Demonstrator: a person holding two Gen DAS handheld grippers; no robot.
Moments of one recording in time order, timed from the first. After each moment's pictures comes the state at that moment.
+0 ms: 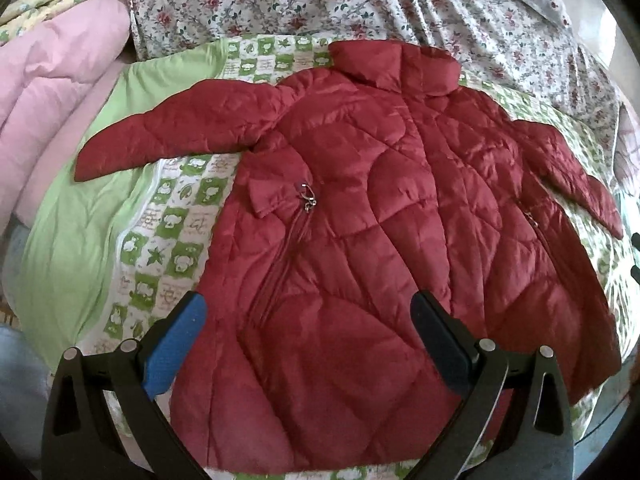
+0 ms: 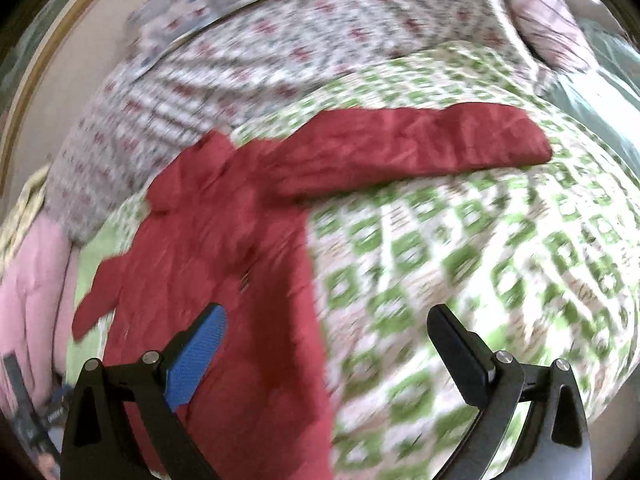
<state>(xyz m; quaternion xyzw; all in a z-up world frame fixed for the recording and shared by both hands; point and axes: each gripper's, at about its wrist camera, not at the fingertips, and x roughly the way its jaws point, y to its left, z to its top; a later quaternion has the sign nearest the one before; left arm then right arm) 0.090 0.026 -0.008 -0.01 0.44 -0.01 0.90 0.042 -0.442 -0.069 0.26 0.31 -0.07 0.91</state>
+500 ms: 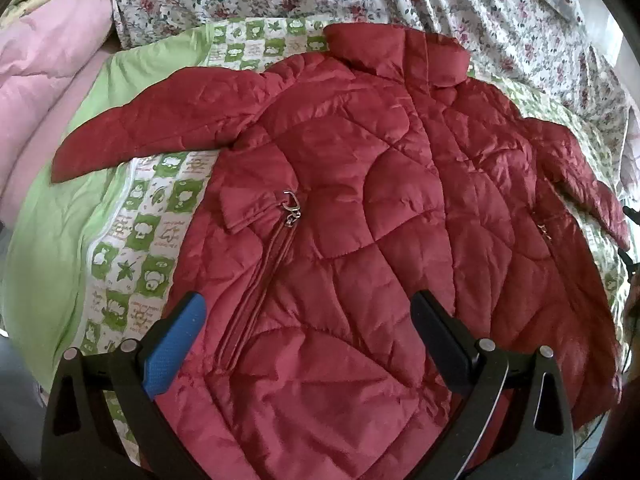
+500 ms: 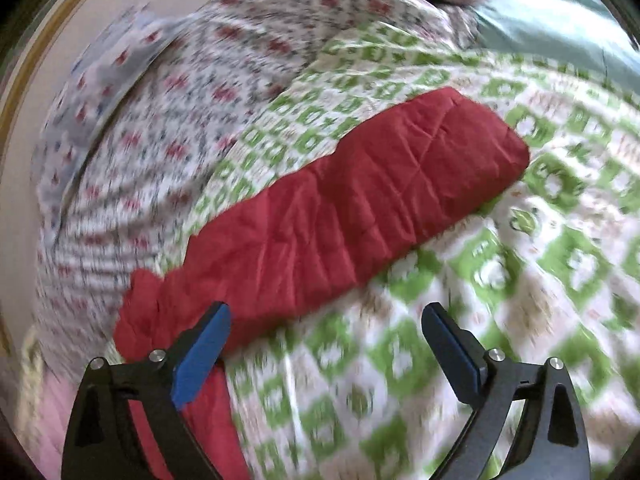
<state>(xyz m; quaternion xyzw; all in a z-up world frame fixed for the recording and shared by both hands) 0.134 0.010 -0.031 -0.02 0.48 -0.01 0.88 0.119 -0.595 -0.137 0.45 0.25 -0.14 0.85</state>
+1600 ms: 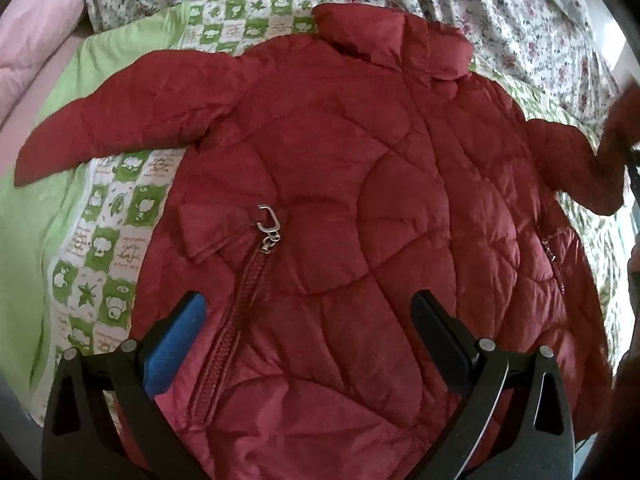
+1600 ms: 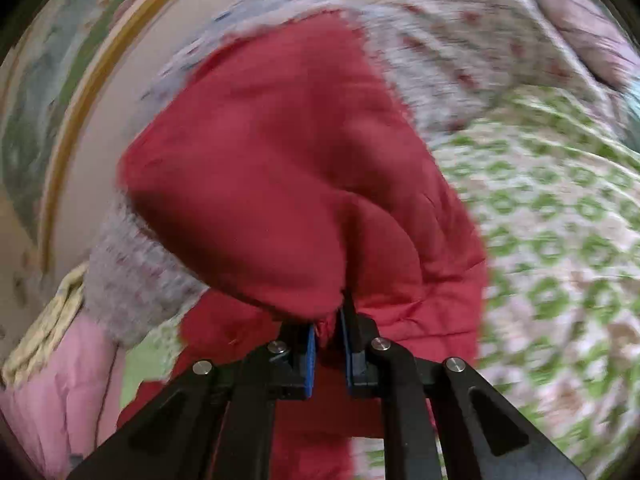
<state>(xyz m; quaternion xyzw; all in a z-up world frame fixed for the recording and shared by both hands) 0.176 0.014 -0.049 -0.04 0.50 -0.04 0.86 0.212 -0.463 -0.026 0.28 0.18 0.06 0.94</state>
